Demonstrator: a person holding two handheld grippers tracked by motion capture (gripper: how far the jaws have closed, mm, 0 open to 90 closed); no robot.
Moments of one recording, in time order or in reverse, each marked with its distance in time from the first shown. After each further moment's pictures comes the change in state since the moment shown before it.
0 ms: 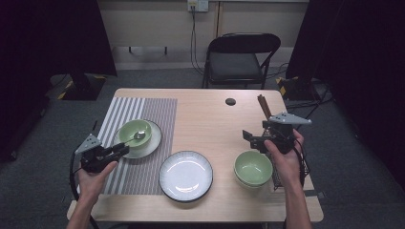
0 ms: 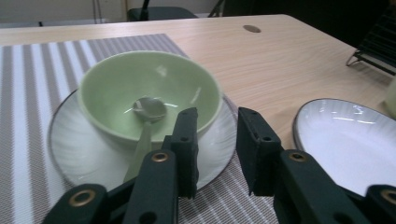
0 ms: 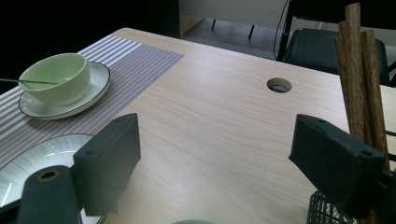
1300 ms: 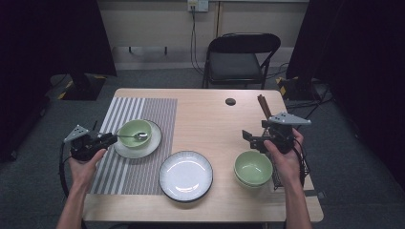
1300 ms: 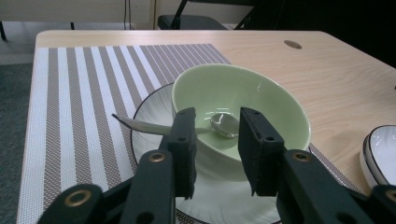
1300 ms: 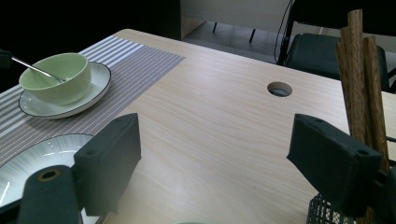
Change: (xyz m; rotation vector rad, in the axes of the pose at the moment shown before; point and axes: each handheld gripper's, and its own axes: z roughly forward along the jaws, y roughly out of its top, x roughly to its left) left arm 0.052 0.006 0.009 -0.033 0.055 -0.056; right arm 0.000 0.000 0.001 -0.007 0.004 -0.018
